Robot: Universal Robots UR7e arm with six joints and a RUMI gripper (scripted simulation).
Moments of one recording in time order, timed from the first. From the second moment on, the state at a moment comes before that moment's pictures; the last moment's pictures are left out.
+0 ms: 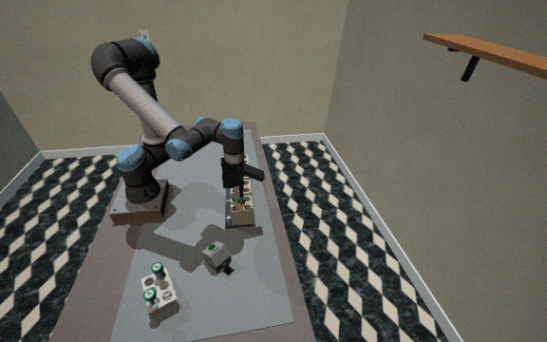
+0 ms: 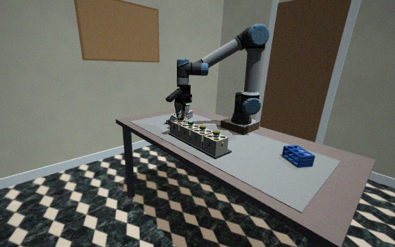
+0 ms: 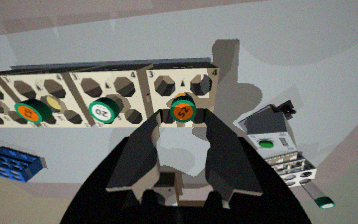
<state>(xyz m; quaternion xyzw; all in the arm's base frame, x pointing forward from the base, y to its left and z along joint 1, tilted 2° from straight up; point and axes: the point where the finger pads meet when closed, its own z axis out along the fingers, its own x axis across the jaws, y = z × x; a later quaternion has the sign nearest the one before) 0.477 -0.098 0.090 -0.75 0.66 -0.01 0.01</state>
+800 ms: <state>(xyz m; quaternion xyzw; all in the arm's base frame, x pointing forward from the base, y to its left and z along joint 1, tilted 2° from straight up) 0.437 -0.176 0.119 -0.89 0.46 -0.01 -0.01</state>
